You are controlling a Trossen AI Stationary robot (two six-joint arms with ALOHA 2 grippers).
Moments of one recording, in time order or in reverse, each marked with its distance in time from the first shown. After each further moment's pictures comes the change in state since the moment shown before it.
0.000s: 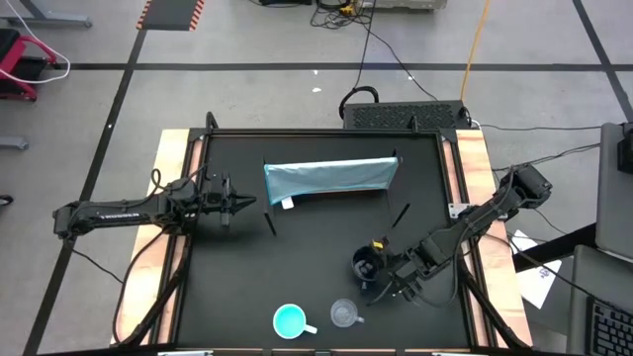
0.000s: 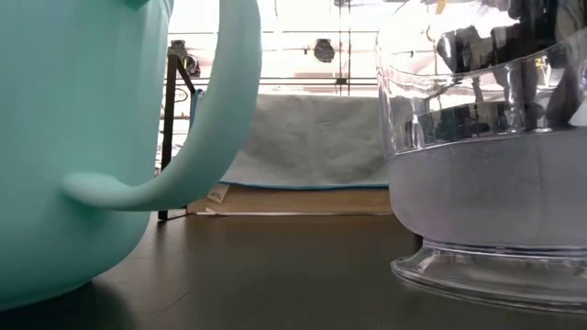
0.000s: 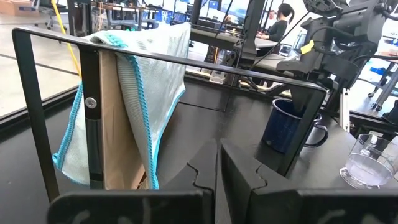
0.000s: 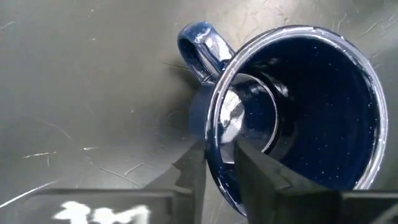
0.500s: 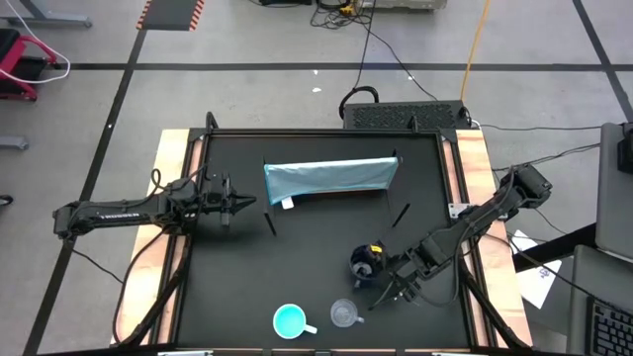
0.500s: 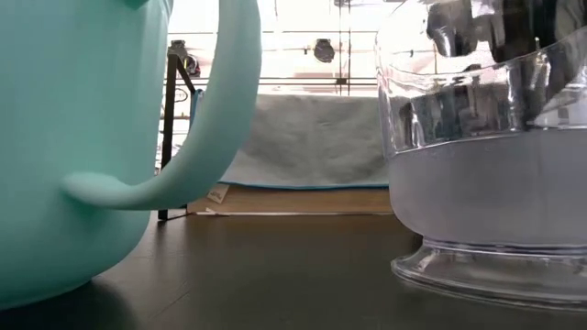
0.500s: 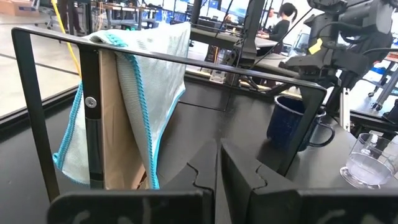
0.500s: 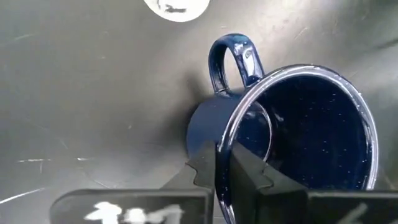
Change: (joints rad) left arm 0.000 0.000 0.000 -0.002 0.000 0.002; right arm 0.000 -0.002 0.032 0.039 0.000 -0.140
